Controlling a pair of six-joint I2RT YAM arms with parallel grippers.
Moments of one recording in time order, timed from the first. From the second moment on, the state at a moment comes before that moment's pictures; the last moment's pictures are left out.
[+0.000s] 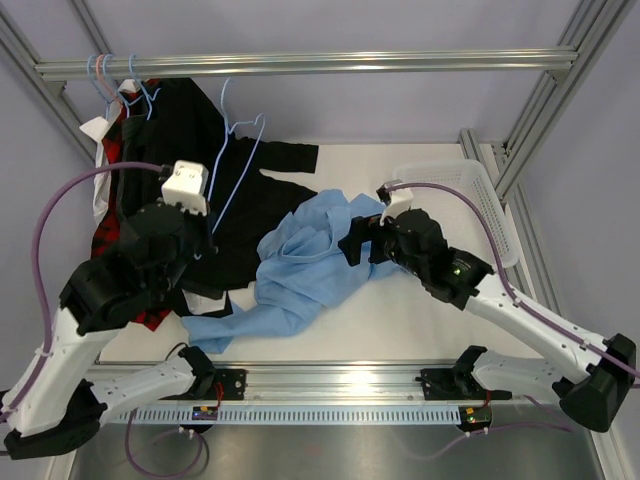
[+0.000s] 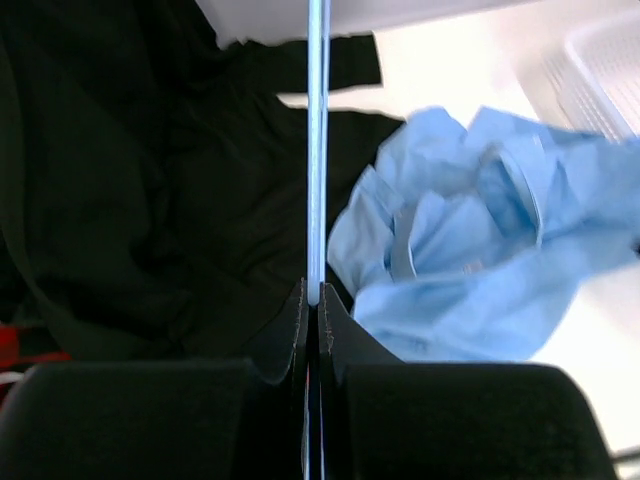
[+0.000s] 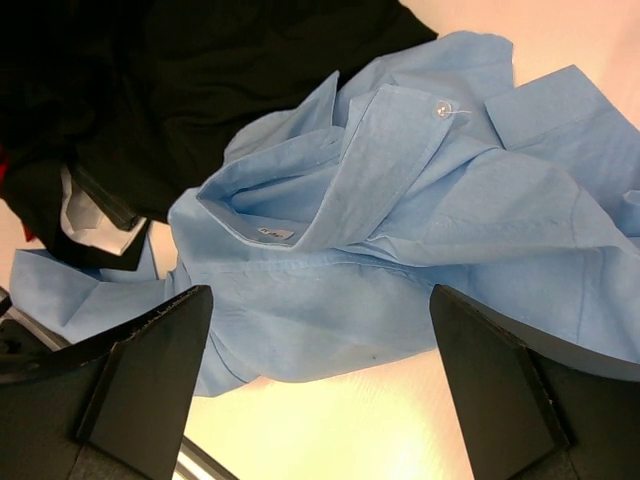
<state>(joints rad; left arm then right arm) -0.80 0.87 1.47 -1.01 -0.57 -0.19 0.81 1.09 0.96 -0.27 0.16 0.40</state>
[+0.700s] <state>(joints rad) -0.40 1.19 1.65 -0.79 -0.35 -0.13 0.81 0.85 0.91 -0.33 0.17 0.39</state>
